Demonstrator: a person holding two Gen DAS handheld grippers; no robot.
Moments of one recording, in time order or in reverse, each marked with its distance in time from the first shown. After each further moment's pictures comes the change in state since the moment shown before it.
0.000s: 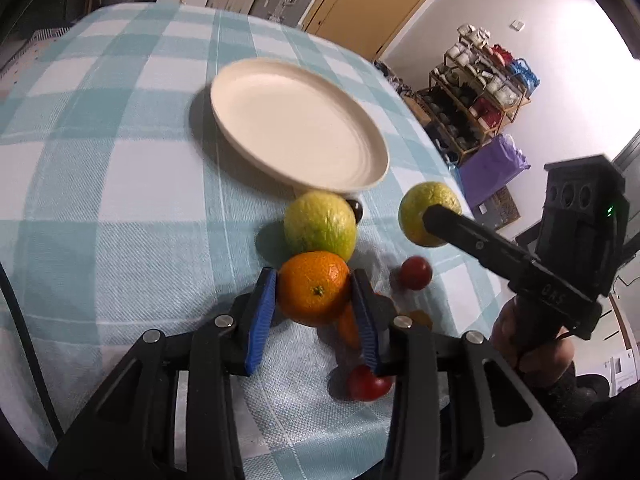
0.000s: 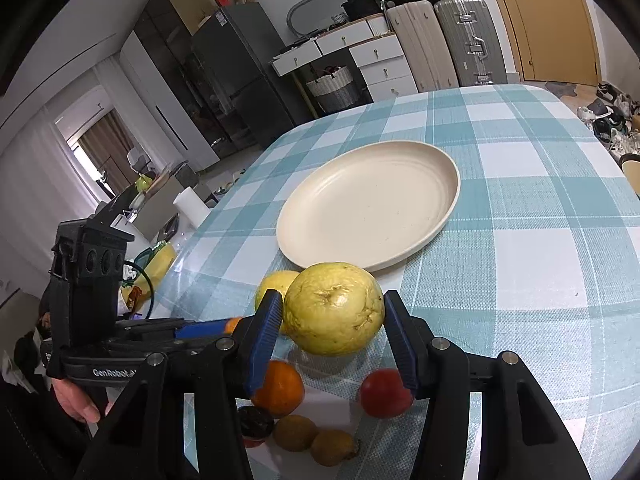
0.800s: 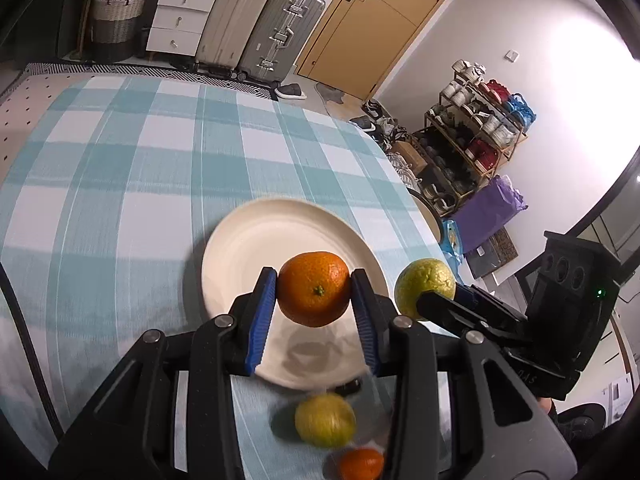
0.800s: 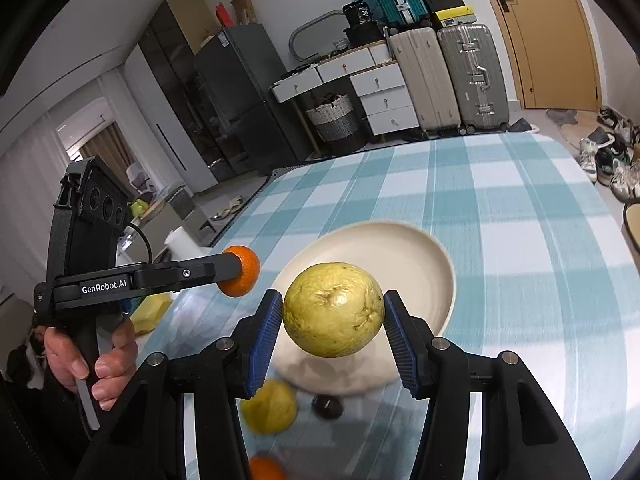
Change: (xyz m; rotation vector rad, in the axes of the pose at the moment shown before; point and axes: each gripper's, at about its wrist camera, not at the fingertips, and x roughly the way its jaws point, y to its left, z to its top) left arm -0.002 0.001 0.154 0.018 -0.116 -0.005; right arm 0.017 -0.012 0.083 -0.030 -0.090 -0.016
